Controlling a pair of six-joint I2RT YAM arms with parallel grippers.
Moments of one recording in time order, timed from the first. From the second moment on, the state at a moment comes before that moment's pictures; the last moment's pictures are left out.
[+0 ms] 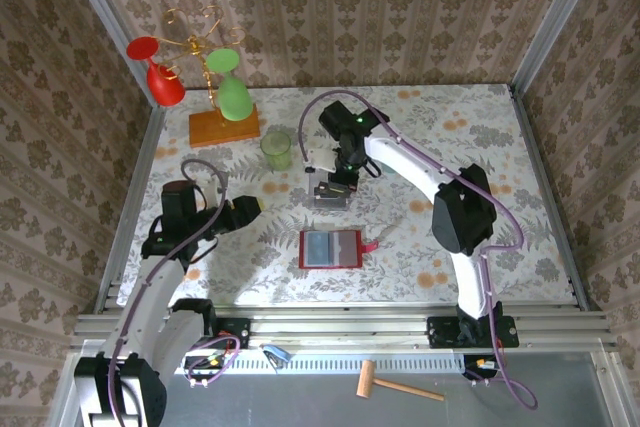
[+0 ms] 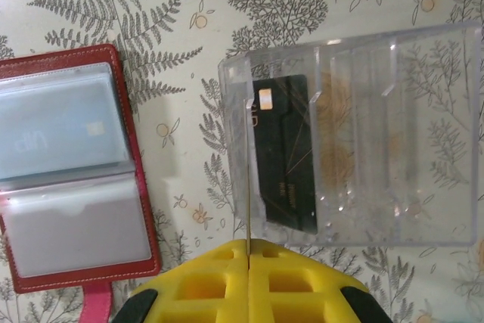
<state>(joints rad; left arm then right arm) -0.10 0.81 0.52 -0.35 0.74 -0.50 0.60 2.08 1.91 -1.17 -0.18 -0.77</state>
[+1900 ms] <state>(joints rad) -0.13 0.84 0.52 -0.29 0.71 -0.52 0.57 2.29 2.22 -1.43 -0.24 -0.78</state>
